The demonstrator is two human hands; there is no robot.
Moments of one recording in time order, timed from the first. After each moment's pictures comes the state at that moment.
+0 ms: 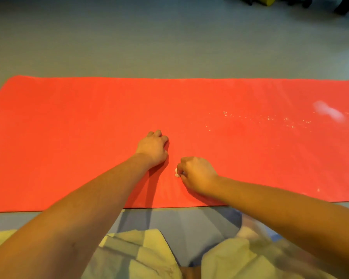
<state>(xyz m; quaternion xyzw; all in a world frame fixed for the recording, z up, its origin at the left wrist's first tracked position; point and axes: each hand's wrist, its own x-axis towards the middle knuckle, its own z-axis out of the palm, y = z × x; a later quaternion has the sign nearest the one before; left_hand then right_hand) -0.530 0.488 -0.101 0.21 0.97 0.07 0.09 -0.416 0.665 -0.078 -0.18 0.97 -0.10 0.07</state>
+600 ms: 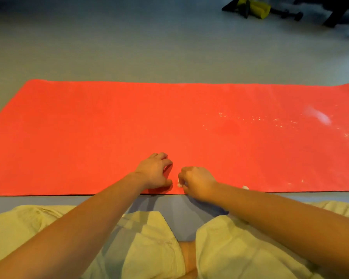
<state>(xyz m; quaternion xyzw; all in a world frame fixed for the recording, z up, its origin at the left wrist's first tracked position) -0.428 0.465 -0.086 0.27 0.95 0.07 0.17 -0.359 0.662 -0.075 -0.20 0.97 -0.07 0.11</state>
